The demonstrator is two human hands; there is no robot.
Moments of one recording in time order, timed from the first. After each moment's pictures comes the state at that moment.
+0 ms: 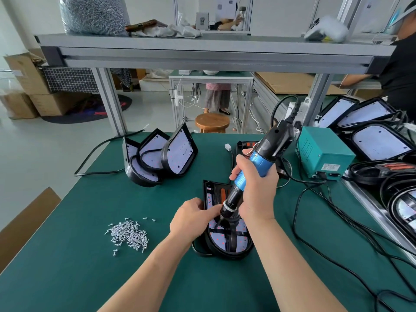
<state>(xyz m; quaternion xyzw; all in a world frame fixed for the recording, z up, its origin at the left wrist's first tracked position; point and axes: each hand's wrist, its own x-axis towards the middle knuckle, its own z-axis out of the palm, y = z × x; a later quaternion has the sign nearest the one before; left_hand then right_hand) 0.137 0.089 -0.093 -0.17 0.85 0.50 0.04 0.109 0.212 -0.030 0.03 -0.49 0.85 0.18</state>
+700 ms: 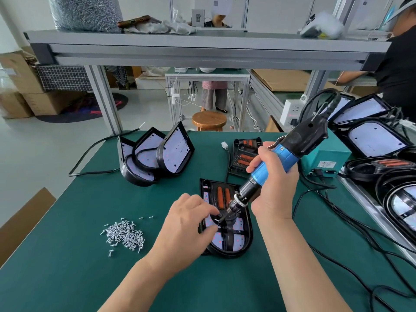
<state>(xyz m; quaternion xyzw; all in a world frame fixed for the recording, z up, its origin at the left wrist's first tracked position) 0.181 0.076 -0.081 0.18 0.92 0.29 -0.20 0.118 0.240 -0.009 0.01 -0.45 0.86 0.23</state>
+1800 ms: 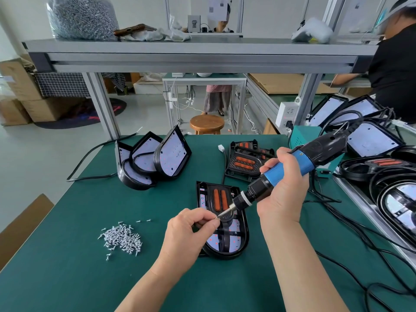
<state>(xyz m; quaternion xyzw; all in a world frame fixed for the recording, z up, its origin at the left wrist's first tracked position) 0.195 0.095 -0.074 0.00 0.84 0.53 -0.10 0.125 0.257 -0.005 -0.07 -0.37 0.89 0.24</state>
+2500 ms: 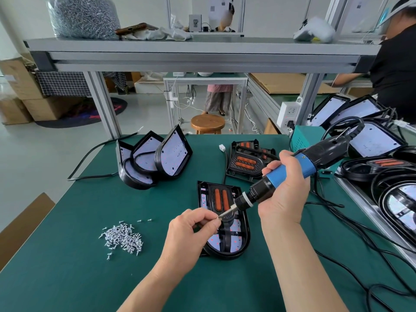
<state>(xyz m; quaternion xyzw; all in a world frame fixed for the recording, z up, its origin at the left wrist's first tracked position) 0.194 0.096 -0.083 0.01 0.82 0.56 -0.10 0.124 0.258 -0.010 -0.10 -0.37 0.89 0.23</state>
